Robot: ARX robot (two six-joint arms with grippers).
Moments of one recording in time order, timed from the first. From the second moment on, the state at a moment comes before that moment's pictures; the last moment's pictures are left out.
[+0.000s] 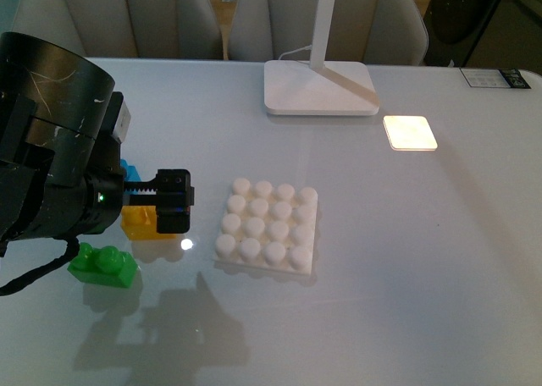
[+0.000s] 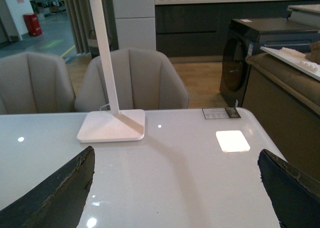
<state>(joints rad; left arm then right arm) -0.33 2.09 0.76 0.41 -0.13 -0.30 0.00 0.00 0.01 0.00 0.00 0.00</state>
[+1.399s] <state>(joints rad) -0.32 2.30 0.92 0.39 -0.16 -0.28 0.00 0.00 0.01 0.00 0.00 0.00</state>
